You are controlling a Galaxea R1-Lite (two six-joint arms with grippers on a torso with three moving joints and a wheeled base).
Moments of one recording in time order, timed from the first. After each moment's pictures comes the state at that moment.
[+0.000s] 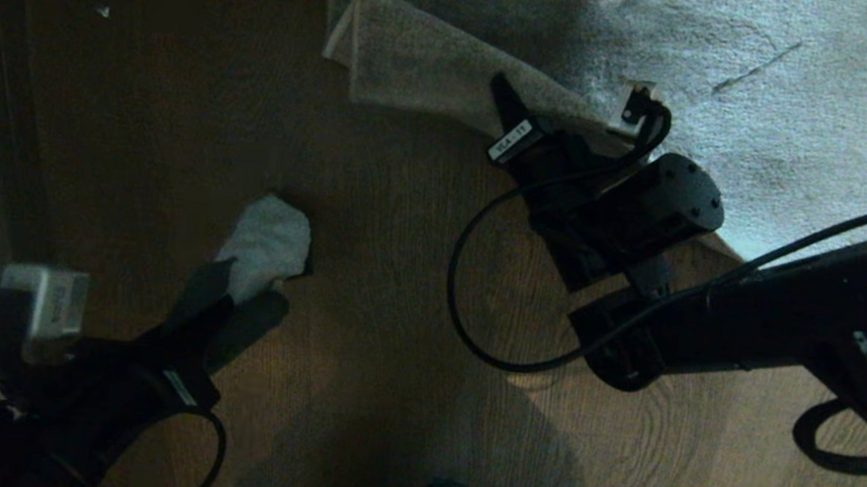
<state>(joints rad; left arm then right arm) -0.56 1.50 0.00 -1.52 0.35 -0.23 0.67 2.16 -1.34 -1.52 -0.06 0.41</state>
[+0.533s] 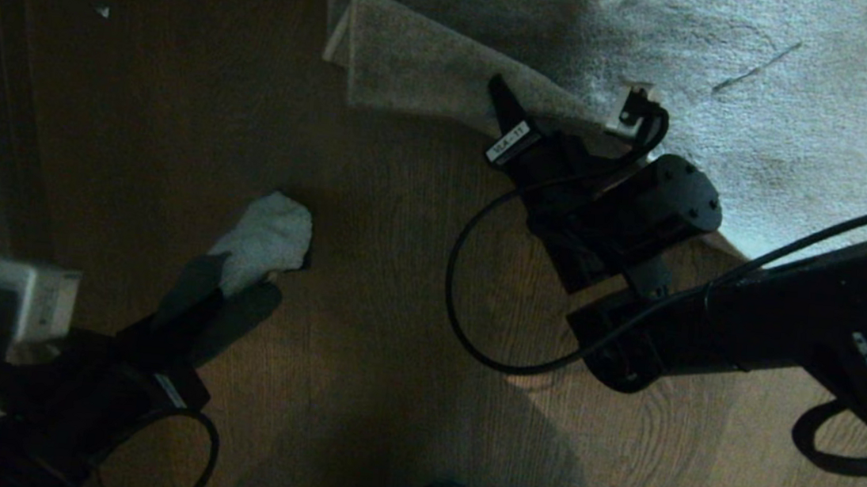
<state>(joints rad) -0.56 1.46 0.00 -1.52 0.35 -0.11 0.68 2.16 -1.34 -1.52 -0.05 0.42</state>
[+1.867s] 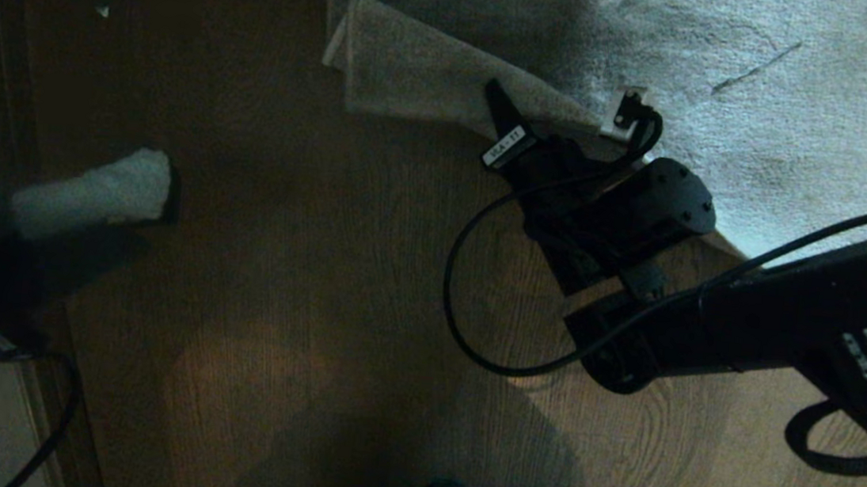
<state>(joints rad) -0.19 1.18 0.00 -1.44 0.38 -0.01 0.68 2.17 -1.34 -1.52 -0.05 0.41</state>
